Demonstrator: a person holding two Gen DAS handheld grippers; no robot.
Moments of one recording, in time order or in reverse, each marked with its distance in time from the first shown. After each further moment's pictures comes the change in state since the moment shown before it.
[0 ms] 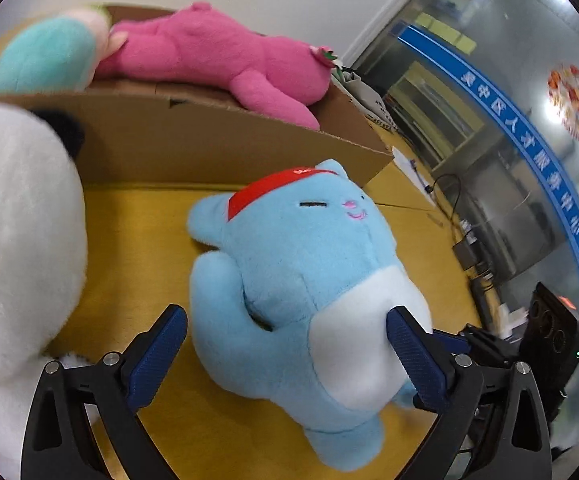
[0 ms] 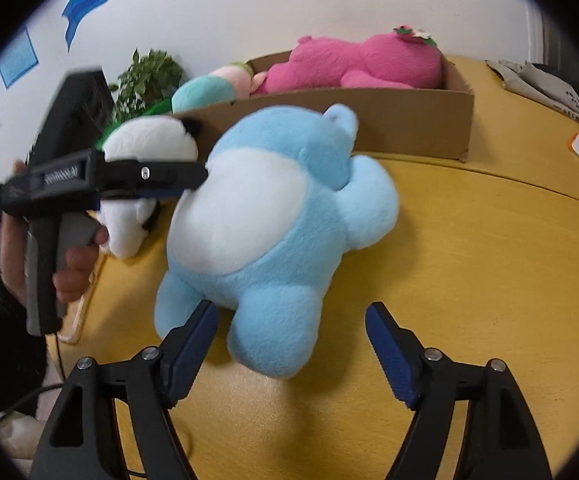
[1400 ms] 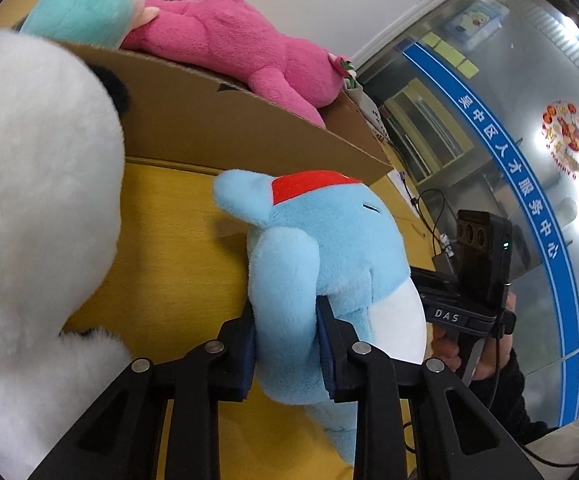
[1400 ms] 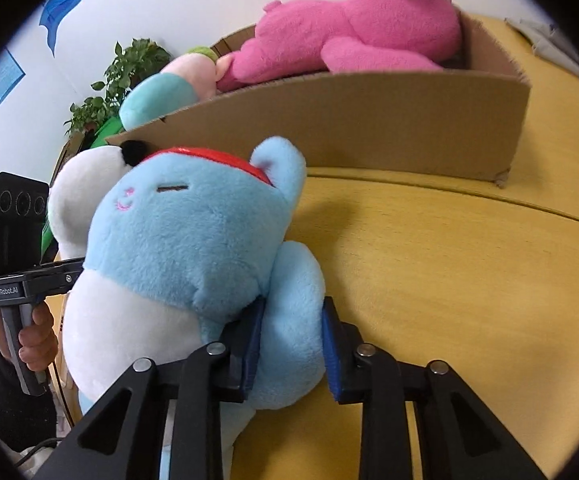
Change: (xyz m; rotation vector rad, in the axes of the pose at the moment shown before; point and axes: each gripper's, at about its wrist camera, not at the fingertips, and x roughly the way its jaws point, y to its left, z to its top) left arm -0.024 0.017 -0.012 -0.050 0.004 -0.068; right arm 0.069 -0.049 0.069 0.030 0.134 0.054
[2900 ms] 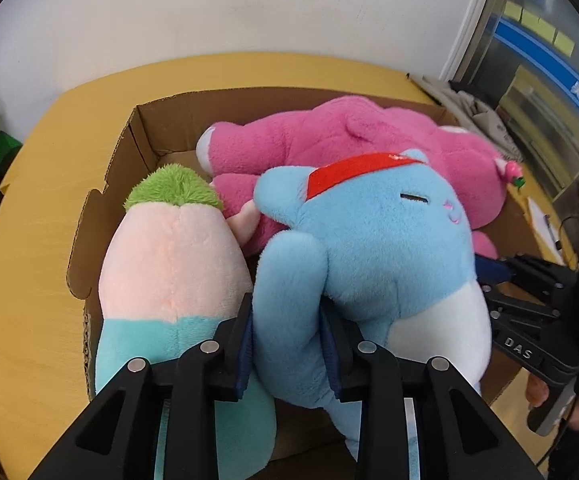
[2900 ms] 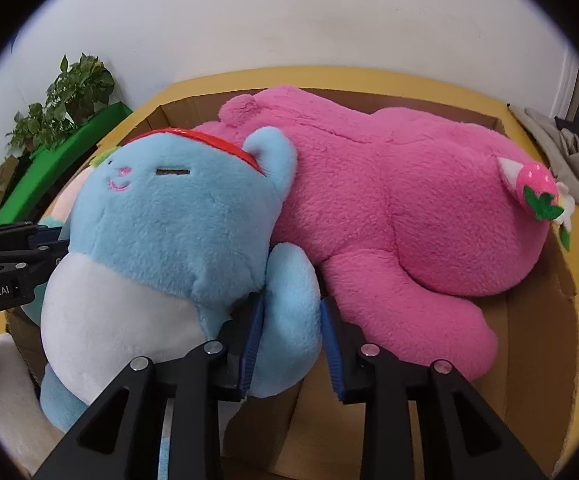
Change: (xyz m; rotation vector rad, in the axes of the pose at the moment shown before) left arm 0.033 0.066 0.234 0.157 0.025 0.555; right arm 0.096 0.024 0.210 -0.056 -0.088 -0.281
